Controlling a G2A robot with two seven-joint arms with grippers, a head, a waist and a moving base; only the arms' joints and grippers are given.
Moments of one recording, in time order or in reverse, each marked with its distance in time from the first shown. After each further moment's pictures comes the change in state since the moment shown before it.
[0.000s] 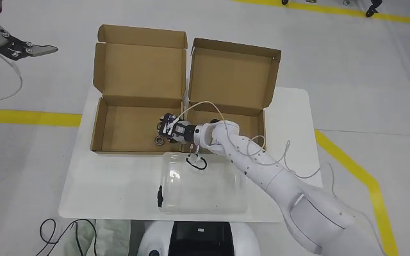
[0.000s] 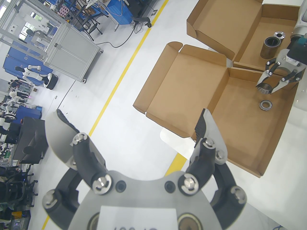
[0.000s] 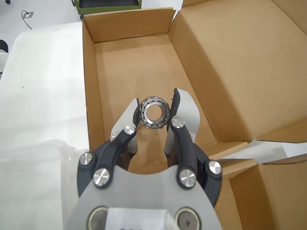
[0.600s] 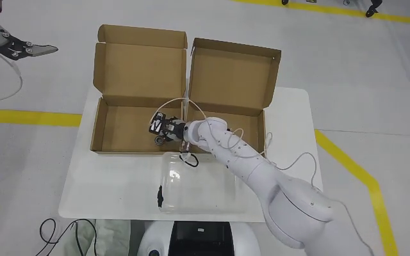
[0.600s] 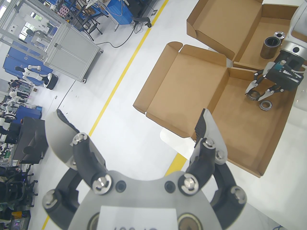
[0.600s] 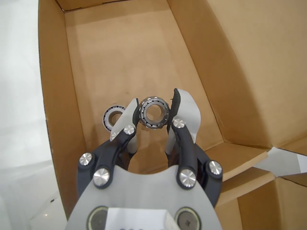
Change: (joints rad) left arm 0.000 0.000 0.000 0.000 0.000 0.000 0.000; right arm 0.092 -0.189 -0.068 0.316 0.006 0.045 0.047
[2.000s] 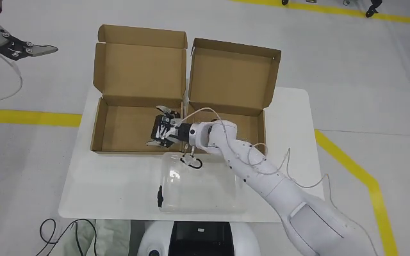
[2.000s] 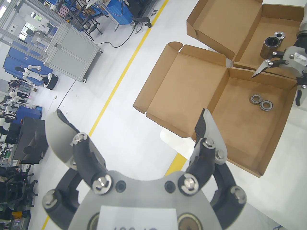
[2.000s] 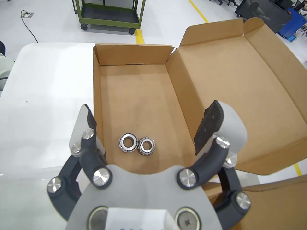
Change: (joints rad) left arm 0.000 0.000 0.000 0.000 0.000 0.000 0.000; right arm -0.254 0.247 0.290 -0.638 -0.243 -0.085 0.000
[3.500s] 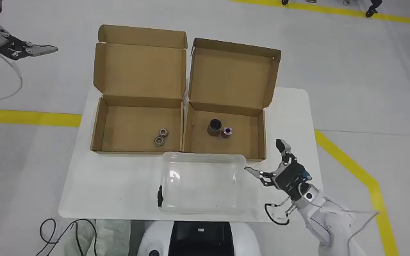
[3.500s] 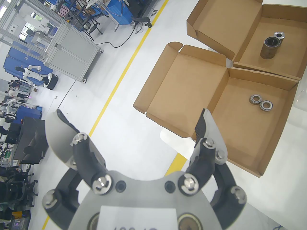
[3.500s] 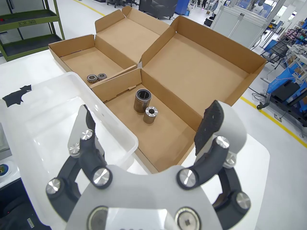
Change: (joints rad) left arm 0.000 0.000 0.000 0.000 0.000 0.000 0.000; right arm -1.108 0.285 0.919 -0.963 -0.101 -0.050 -0.121
